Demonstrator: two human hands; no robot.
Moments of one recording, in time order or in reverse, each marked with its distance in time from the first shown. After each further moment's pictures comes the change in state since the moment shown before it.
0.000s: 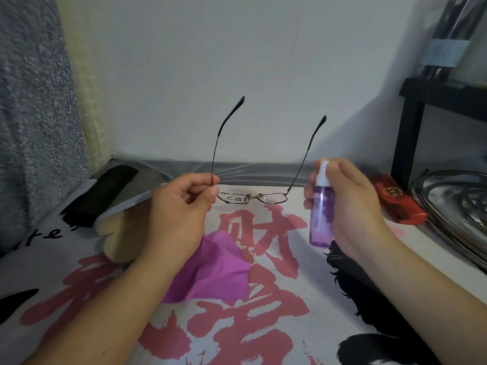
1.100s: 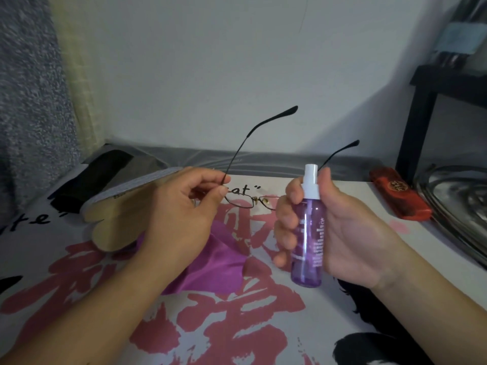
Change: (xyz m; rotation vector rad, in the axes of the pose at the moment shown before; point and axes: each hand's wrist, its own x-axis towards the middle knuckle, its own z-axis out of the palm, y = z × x) left_hand -0.016 0.001 0.005 0.185 -0.069 0.218; right_hand -0.028 -0.002 -0.003 0.496 -0.882 0.514
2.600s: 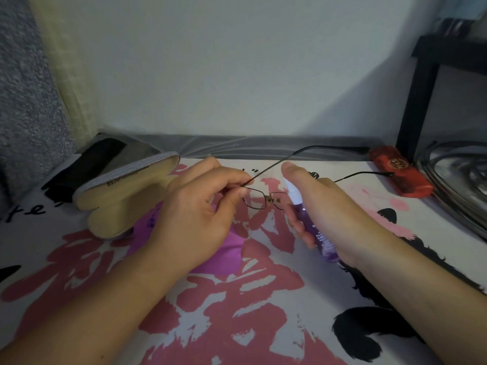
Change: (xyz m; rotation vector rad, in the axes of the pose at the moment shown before) left_hand -0.010 -0.007 0.009 0.210 -0.108 0.450; right_hand 0.008 0.010 0.022 -0.951 0.847 0.216
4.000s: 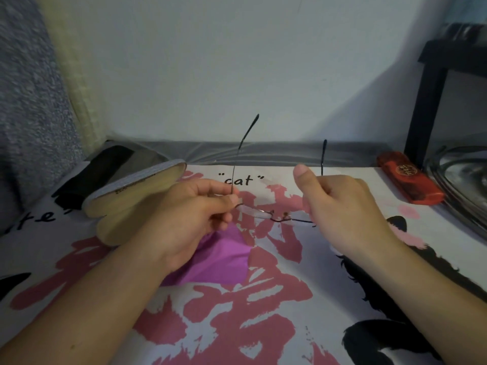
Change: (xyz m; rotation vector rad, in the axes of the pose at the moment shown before) left_hand 0.015 0.002 -0.013 -0.673 -0.138 -1.047; right_hand 0.016 0.015 -0.008 -0.437 0.425 -0.439
